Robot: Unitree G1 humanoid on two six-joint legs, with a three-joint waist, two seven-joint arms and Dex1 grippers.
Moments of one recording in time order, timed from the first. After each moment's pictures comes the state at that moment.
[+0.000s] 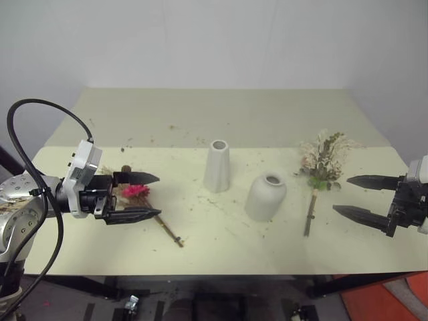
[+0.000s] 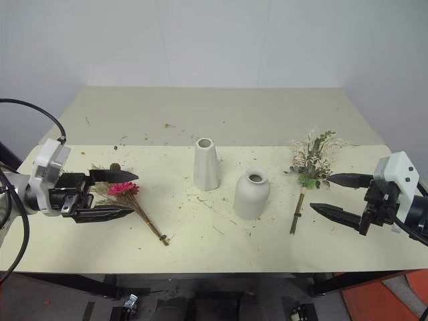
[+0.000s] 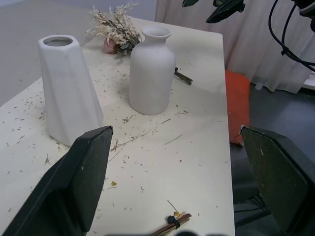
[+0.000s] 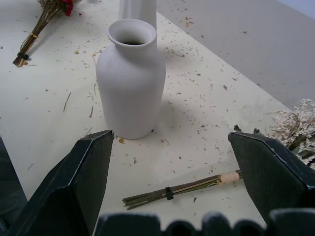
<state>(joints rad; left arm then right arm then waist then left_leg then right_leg) -0.30 0.98 0.27 -0.22 -0.78 0.61 -1.35 0.02 -1.02 -0.56 -0.29 0.61 0.50 1.15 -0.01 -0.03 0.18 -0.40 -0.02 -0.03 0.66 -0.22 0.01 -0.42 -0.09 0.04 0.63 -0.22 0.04</state>
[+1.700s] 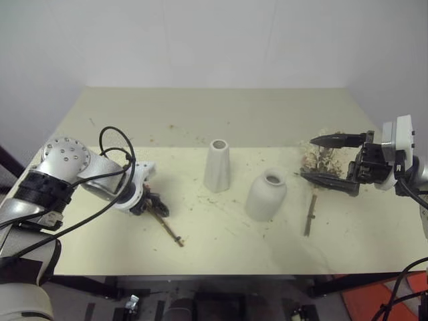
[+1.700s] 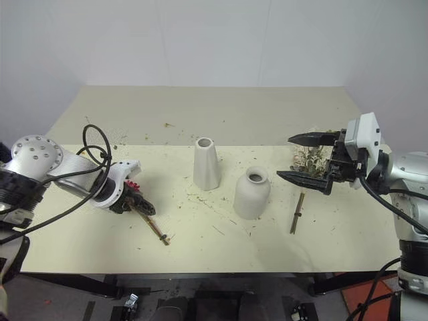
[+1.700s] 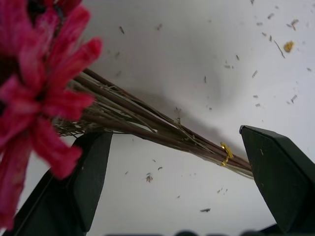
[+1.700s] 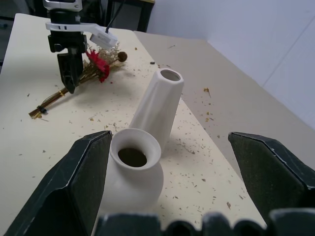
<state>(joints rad) -1.02 0.93 -0.47 0.41 -1.89 1.56 0.63 -0.46 -0.89 -0.25 -0.07 0.57 0.25 1.26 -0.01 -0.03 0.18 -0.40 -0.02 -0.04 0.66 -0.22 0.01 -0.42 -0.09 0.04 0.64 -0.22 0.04</state>
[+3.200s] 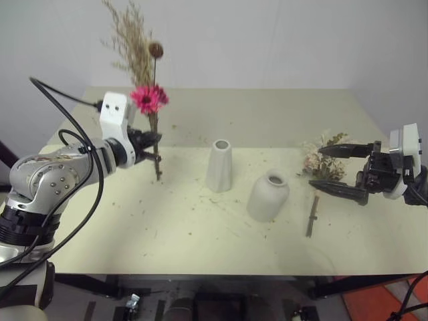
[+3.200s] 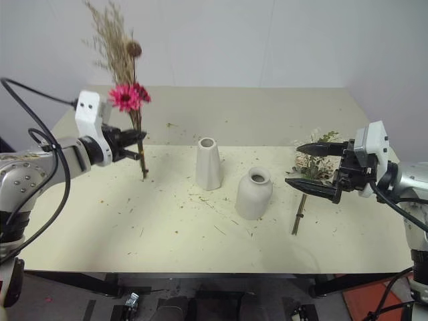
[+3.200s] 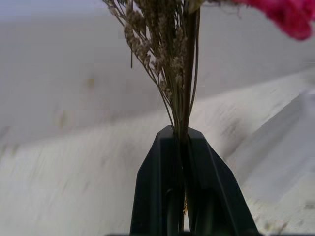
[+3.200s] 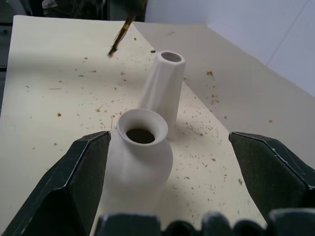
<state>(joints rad) -0.77 0.89 -0.06 -0.10 -1.02 0.76 -0.19 -0.38 -0.95 -0.29 -0.04 0.61 0.32 1.26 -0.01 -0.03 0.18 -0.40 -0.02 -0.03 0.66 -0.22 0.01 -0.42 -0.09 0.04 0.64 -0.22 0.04</state>
